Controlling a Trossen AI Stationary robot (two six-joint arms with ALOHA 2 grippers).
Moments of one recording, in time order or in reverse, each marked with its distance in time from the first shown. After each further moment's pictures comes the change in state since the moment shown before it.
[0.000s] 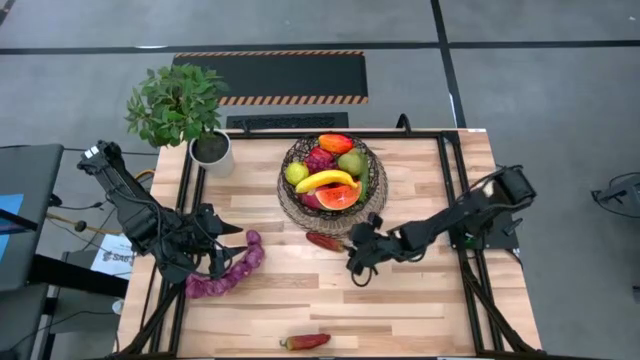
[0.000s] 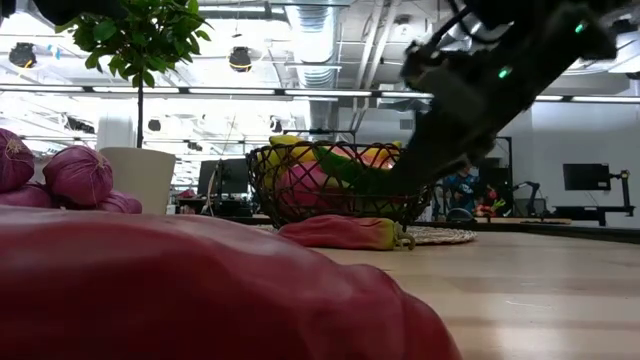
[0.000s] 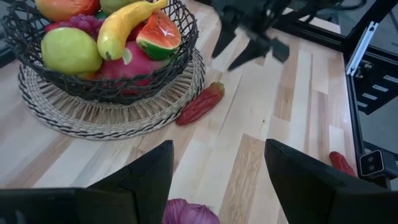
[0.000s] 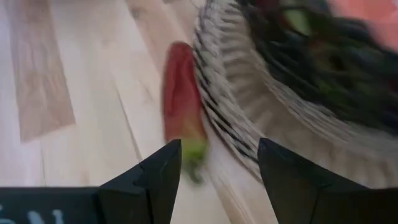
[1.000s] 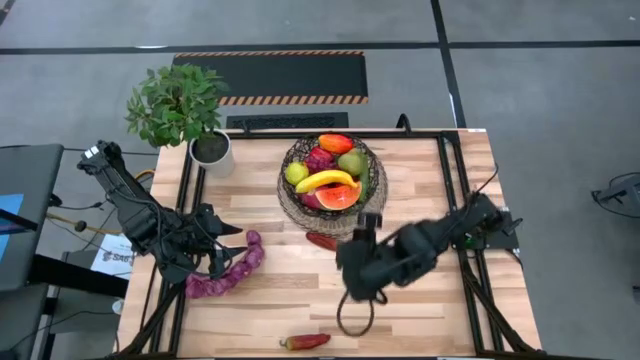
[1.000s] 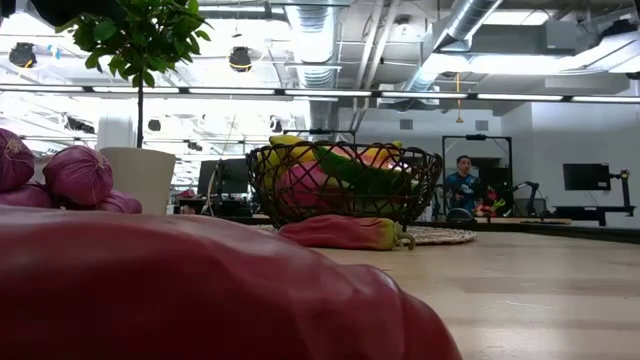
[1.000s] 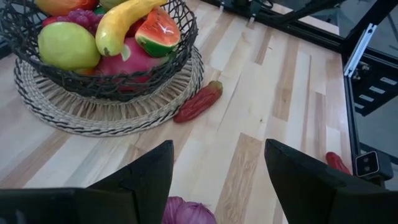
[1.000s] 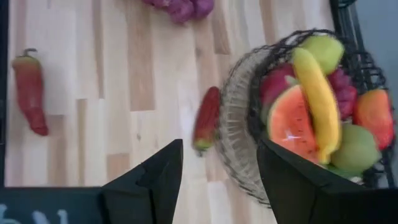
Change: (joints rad) left arm 0.000 0.000 0.000 0.001 0.009 -0.020; right arm 0.123 0.353 1.526 -1.497 -0.058 -0.191
